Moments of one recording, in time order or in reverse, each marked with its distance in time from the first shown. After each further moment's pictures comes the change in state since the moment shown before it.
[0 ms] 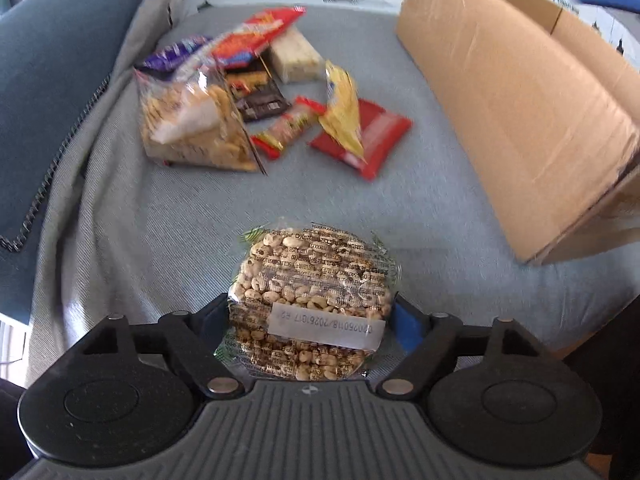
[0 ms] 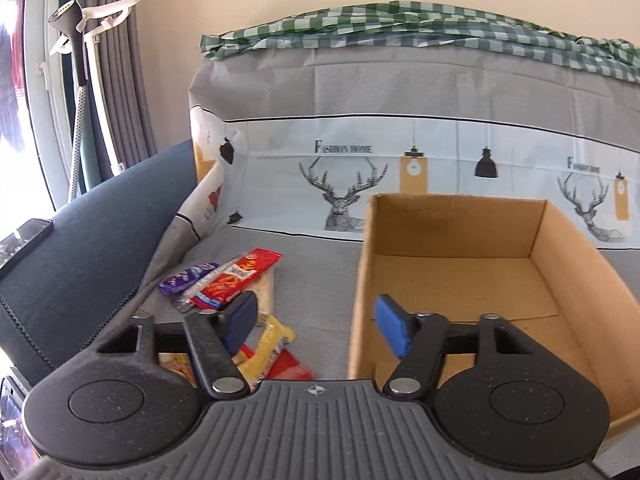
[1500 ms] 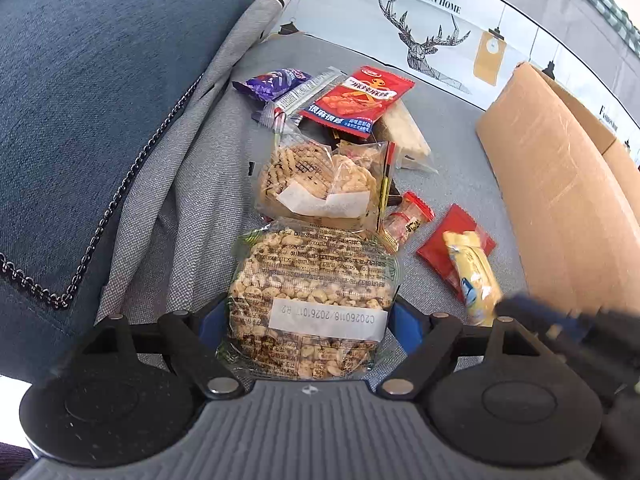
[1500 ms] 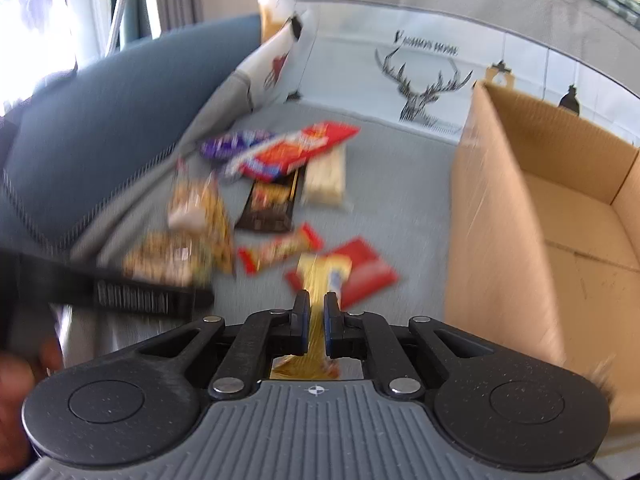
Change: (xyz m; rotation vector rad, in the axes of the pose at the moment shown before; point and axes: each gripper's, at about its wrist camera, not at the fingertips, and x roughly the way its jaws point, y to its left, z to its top) left arm 0.002 0.084 0.039 -0.246 -0.084 -0.071; right arm 0.070 0.058 -0.076 -0.174 0.281 0.068
